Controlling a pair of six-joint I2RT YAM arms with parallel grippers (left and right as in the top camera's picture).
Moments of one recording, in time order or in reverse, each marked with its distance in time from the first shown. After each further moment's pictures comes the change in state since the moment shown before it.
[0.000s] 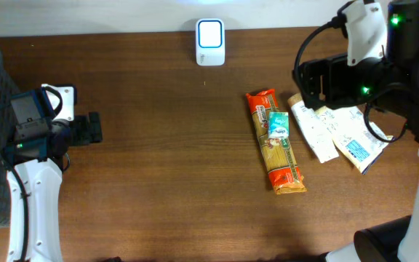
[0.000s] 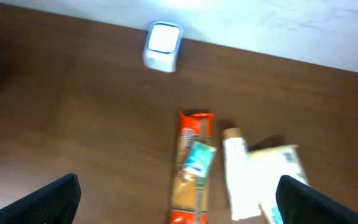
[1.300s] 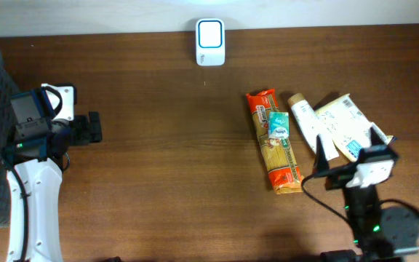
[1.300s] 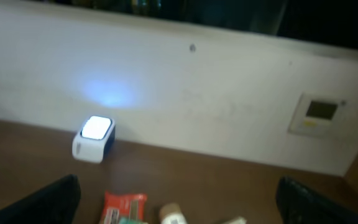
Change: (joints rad) left arm 0.000 0.001 0.002 -0.002 0.000 0.000; right arm -0.184 -1.403 -2.202 1.599 0.024 -0.146
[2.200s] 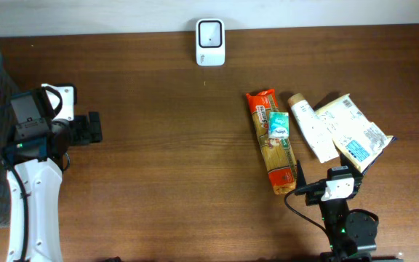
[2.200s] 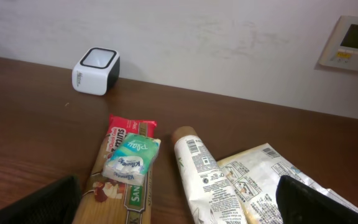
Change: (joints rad) left arm 0.000 0.000 0.000 0.002 0.000 0.000; right arm -0.001 -0.261 -0.398 0.017 -0.003 0.000
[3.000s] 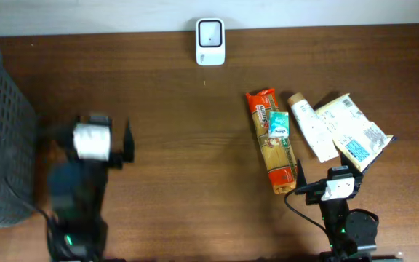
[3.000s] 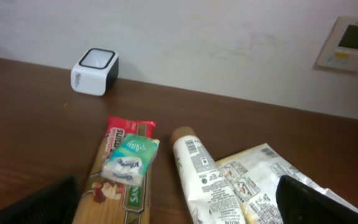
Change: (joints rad) left arm -0.262 -0.652 -0.613 0.715 -0.017 0.008; right arm -0.001 -0.003 0.000 -0.001 0.003 0.000
